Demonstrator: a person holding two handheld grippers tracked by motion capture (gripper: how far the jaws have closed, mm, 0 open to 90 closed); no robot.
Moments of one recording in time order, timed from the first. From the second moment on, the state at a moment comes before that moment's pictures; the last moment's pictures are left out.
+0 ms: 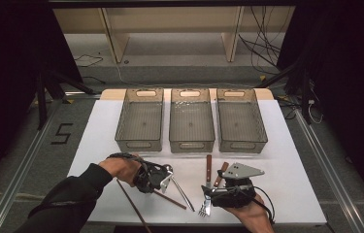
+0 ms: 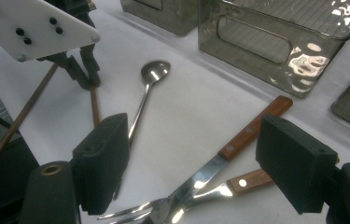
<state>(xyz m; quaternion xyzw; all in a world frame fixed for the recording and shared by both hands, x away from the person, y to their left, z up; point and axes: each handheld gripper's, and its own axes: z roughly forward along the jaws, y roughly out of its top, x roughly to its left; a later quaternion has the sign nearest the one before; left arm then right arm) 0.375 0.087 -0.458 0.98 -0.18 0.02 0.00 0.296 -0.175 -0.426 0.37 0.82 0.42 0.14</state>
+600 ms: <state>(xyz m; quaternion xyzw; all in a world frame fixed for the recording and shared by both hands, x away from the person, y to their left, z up) 0.378 0.089 -0.449 0.98 -0.18 0.03 0.02 0.295 -0.174 -0.426 0.37 0.82 0.42 0.14</state>
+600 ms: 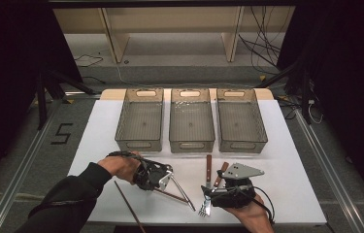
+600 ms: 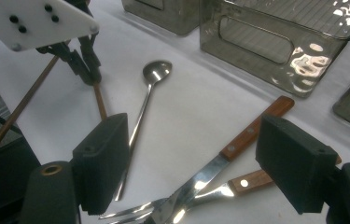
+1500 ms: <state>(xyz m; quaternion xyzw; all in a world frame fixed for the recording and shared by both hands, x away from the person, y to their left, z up) 0.429 0.139 -0.370 0.97 0.09 0.16 0.17 0.291 -0.180 -0.421 0.36 0.80 0.46 0.16</state>
